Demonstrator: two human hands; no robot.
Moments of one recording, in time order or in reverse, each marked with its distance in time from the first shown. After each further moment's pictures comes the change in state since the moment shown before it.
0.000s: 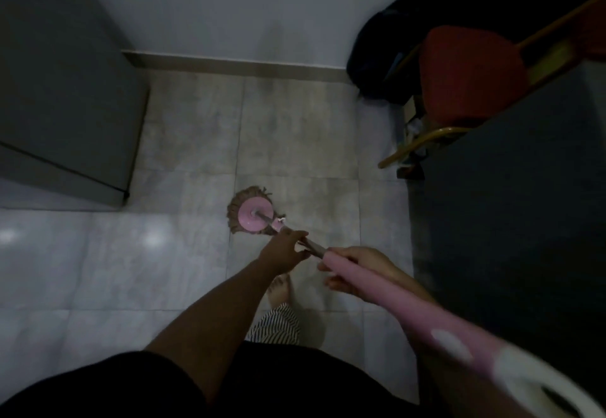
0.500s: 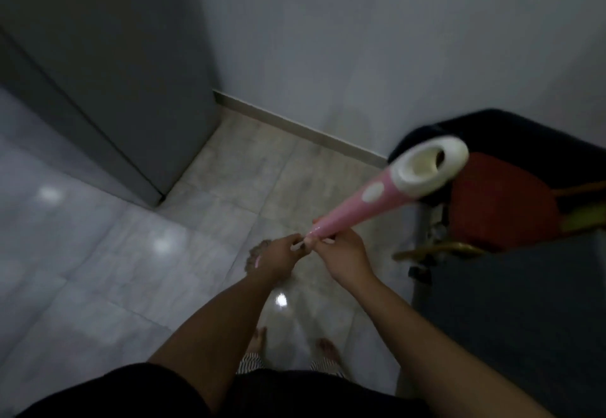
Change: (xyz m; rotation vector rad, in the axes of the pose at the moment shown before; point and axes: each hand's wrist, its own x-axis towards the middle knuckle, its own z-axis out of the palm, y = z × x) left_hand 0.011 0.060 -0.079 -0.413 0.497 -0.181; right_hand -0.023 -0.115 0.068 -0.846 0.164 -0.806
